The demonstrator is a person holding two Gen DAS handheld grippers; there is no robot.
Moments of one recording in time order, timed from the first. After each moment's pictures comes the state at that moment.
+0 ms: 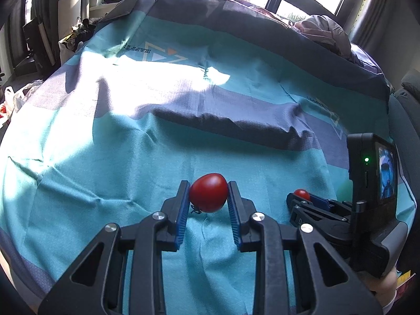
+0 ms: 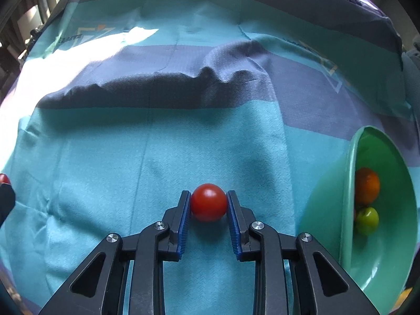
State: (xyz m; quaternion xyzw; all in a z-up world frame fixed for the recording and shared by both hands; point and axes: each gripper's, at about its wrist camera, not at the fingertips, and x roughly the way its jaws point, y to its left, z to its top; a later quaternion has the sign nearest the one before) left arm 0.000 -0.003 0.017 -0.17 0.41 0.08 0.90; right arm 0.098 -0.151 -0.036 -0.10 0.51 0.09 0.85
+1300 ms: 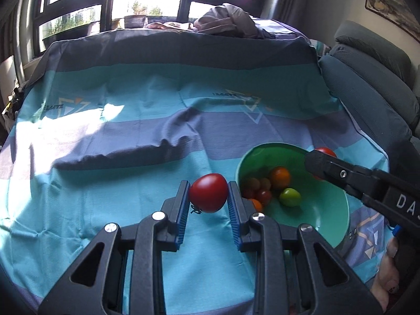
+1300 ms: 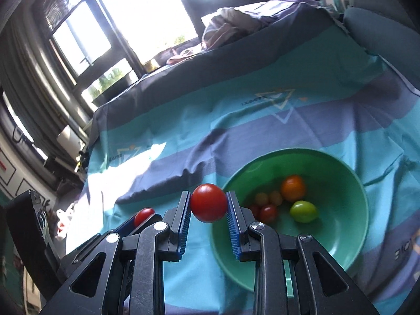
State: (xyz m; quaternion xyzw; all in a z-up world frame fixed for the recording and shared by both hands) left arm 0.022 -0.167 0.071 -0.06 0.37 -0.07 0.93; right arm 0.027 -0.316 0.077 0.16 0.35 0.14 0.91
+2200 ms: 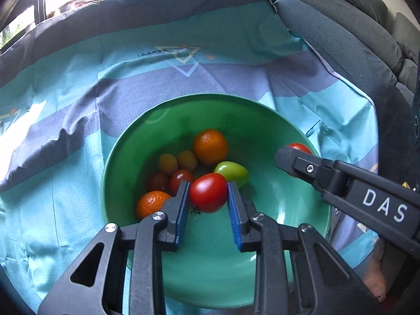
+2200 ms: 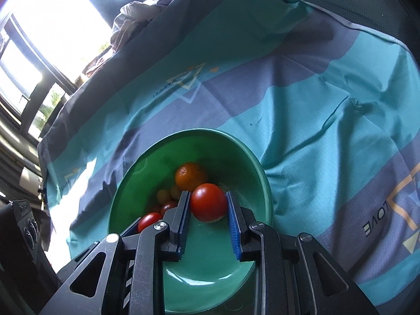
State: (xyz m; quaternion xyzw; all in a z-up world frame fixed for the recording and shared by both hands) left arm 0.071 -0.272 0.023 0.00 0.46 -0.17 0.87; right arm 0.046 -0.407 0.025 0.24 0.42 0.01 0.88
